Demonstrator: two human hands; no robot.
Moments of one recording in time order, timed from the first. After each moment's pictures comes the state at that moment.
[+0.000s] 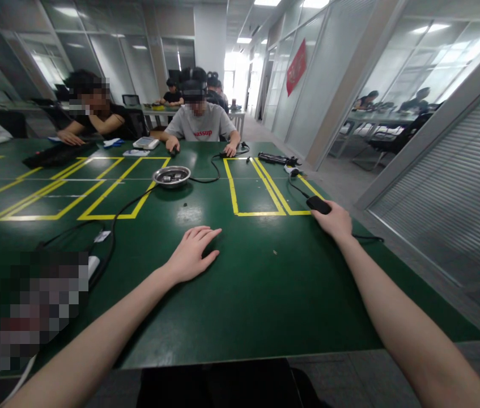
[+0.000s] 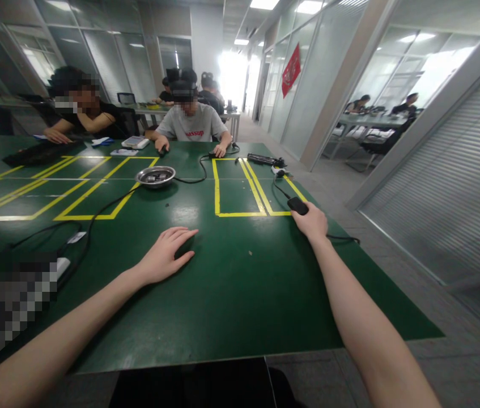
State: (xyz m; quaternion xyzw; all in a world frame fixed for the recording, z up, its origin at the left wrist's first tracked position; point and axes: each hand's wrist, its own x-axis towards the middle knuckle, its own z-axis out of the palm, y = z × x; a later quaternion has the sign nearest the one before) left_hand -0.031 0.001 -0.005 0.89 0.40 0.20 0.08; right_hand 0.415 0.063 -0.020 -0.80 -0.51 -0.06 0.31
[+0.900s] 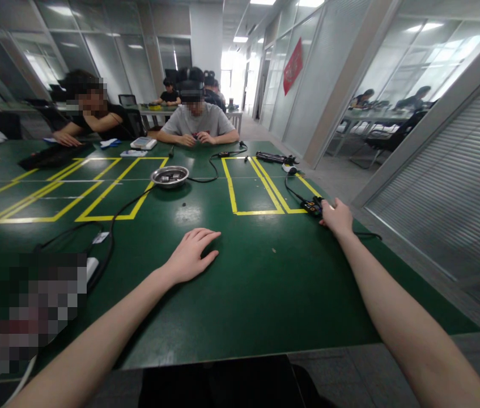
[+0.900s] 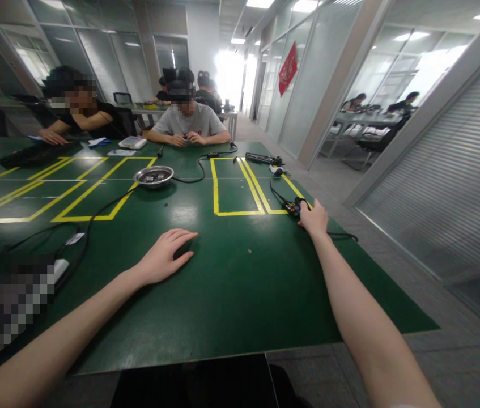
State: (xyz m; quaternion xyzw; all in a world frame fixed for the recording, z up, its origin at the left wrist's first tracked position) left_hand -0.032 0.001 -0.005 0.89 0.39 0.20 0.11; right_hand 0.419 0.066 -0.015 -0.84 -0.40 0.04 0.37
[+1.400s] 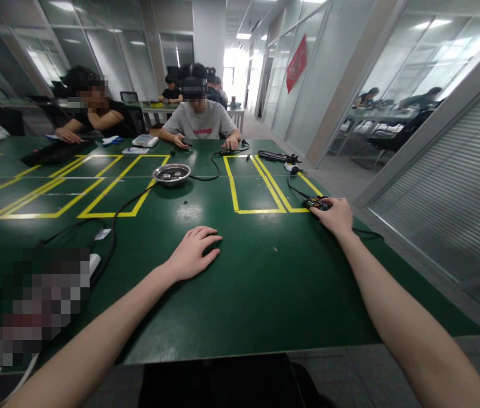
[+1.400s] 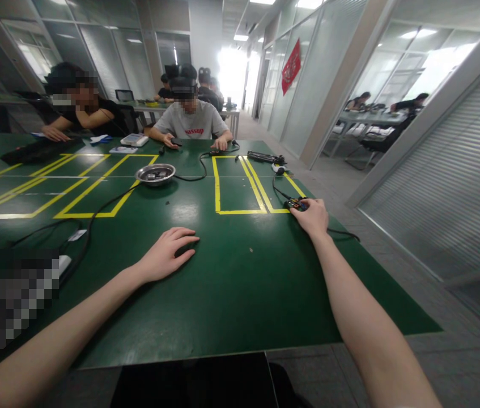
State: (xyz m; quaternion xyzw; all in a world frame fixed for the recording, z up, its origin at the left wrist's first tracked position) left_hand -0.032 0.000 -0.003 0.90 0.38 0.20 0.11; right_hand 0.416 0.064 -0.014 -0.80 -0.50 -0.06 0.34
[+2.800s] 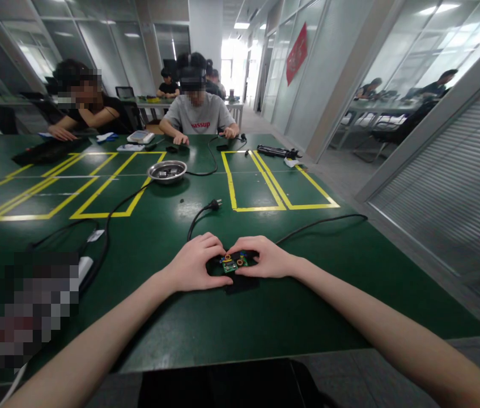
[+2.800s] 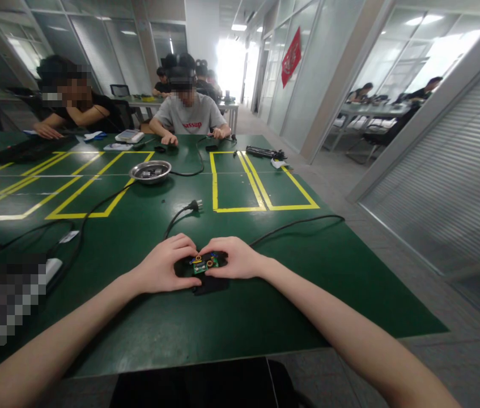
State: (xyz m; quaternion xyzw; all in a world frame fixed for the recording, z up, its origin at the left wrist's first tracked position) left_hand -0.017 -0.020 0.017 0.93 0.28 0.21 0.13; right_hand 0.230 -0.018 0.008 -0.26 -0.88 0.29 0.28
